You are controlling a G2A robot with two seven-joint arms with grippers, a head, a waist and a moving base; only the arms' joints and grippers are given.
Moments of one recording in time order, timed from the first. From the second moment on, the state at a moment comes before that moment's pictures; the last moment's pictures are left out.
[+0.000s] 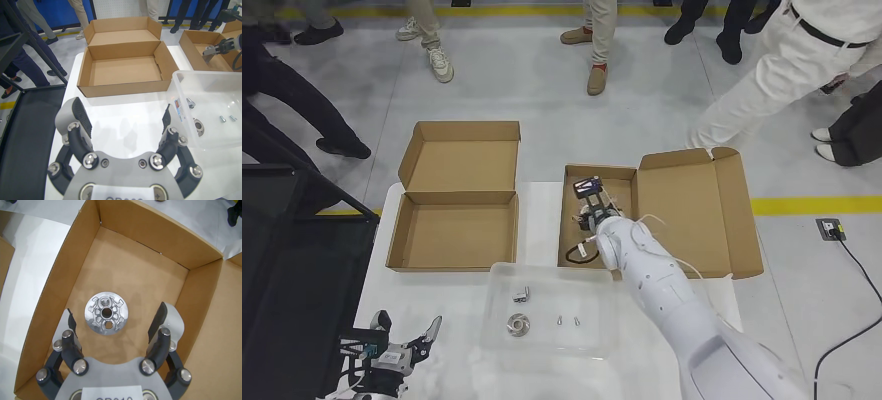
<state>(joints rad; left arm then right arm) 1.83 -1.17 -1.70 -1.87 1.25 -0.04 0.17 -0.21 -1.74 0.78 -0.23 -1.06 0.08 0.28</state>
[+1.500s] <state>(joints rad) 1.83 -1.17 -1.70 -1.87 1.25 -0.04 0.17 -0.90 -1.45 1.04 -1.66 -1.54 -0.54 0.72</state>
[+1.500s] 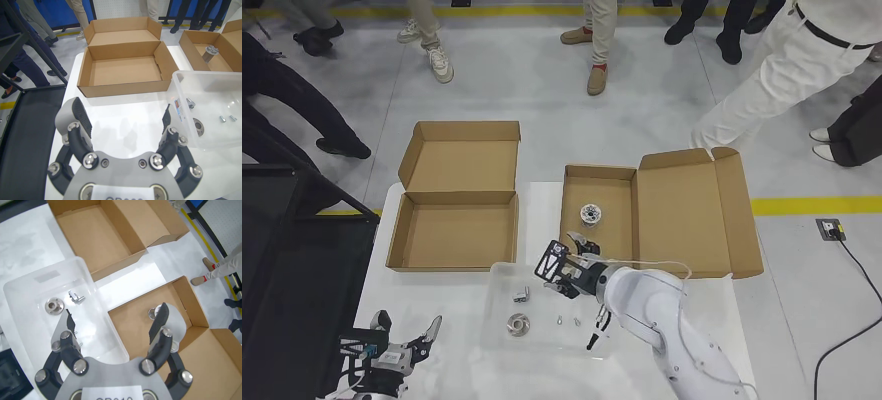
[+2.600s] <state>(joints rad) 1.83 -1.17 -1.70 -1.87 1.25 -0.04 0.17 -0.92 -1.53 0.83 -1.51 -1.52 0.02 1.02</state>
